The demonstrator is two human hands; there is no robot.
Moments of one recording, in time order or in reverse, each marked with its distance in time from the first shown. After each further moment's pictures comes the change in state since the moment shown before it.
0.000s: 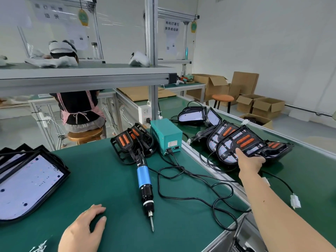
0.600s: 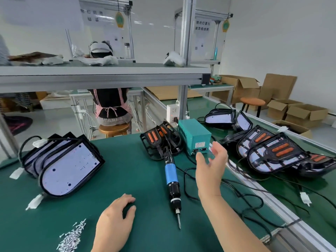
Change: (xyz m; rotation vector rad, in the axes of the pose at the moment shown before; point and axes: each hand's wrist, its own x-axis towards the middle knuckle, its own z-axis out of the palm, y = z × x) left_hand -0.006 0.001 -0.003 0.001 -0.035 -0.039; right_hand -0.258 0.006 0.053 0.176 -0.526 -0.541
